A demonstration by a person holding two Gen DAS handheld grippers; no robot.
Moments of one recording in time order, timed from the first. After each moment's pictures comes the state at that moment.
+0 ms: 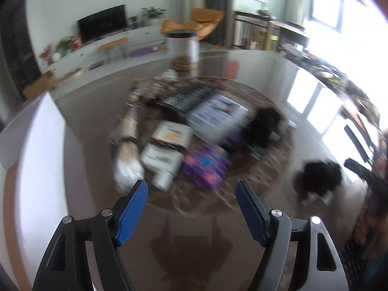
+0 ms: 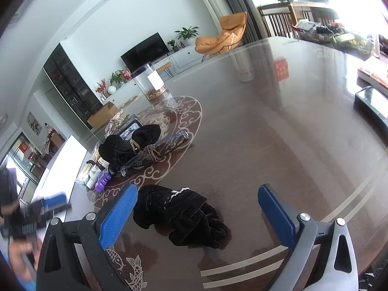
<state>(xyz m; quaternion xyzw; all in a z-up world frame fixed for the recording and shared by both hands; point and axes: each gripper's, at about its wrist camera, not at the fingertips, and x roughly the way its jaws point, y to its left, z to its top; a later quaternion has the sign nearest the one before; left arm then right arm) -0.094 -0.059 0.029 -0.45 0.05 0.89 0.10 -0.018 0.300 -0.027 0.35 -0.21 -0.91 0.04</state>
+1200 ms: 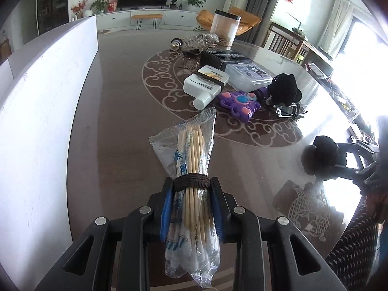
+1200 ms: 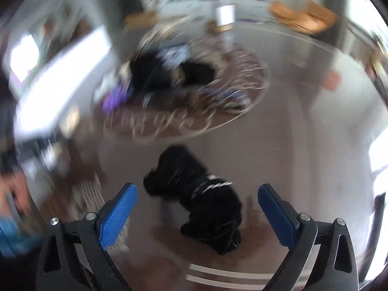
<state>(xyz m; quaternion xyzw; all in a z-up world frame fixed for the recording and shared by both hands) 0.012 -0.100 -0.032 -0.47 -0.06 0.88 0.07 -0.065 0.223 -0.026 0.51 0.10 -0.83 0.21</state>
